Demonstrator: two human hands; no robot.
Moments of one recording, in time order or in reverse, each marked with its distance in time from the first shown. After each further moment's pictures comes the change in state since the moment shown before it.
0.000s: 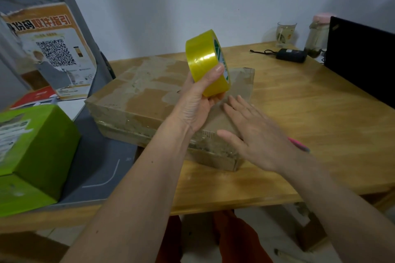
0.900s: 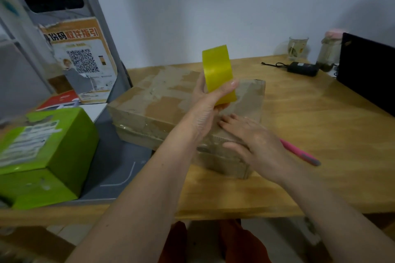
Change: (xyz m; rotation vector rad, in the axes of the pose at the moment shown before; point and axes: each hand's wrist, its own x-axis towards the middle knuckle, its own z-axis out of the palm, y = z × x) left_hand -0.003 0.008 -0.008 0.201 0.068 0.057; right_hand 0.010 -0.004 0.013 0.149 0.142 -0.168
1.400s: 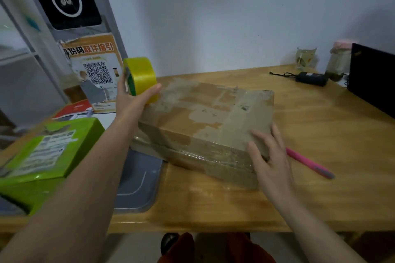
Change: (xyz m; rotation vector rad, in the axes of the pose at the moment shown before) left_hand 0.021 0.058 -0.163 0.425 0.497 0.194; right_hand -0.014 -0.029 0.024 0.601 0.419 0.549
